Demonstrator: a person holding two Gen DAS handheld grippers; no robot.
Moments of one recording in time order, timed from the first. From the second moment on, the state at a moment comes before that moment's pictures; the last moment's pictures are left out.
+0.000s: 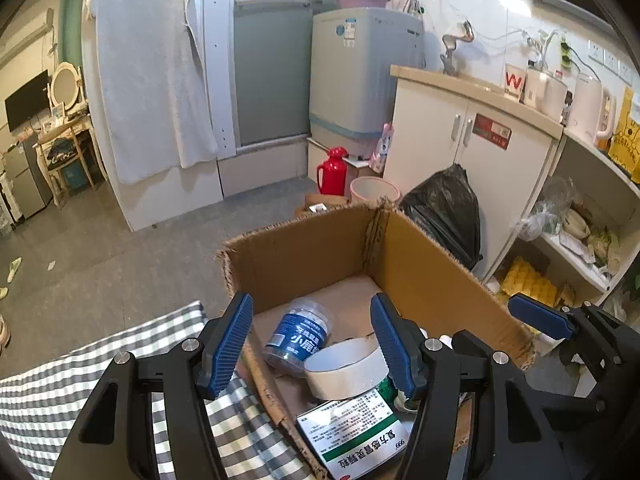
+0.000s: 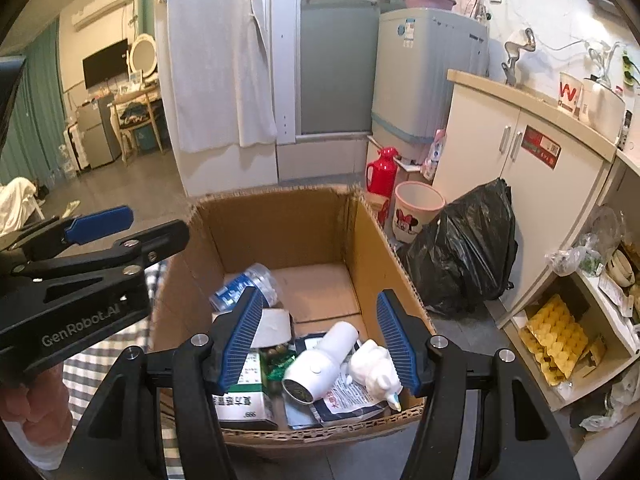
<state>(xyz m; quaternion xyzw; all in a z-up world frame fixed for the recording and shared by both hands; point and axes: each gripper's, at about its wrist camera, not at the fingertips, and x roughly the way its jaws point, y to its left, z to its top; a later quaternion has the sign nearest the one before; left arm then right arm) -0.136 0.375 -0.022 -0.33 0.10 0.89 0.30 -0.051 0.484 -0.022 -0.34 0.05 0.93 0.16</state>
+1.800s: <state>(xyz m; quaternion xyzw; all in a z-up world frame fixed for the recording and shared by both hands) -0.053 0.085 0.058 -0.25 0.01 0.97 0.07 -0.034 0.285 0.044 -0.24 0.02 0.97 0.02</state>
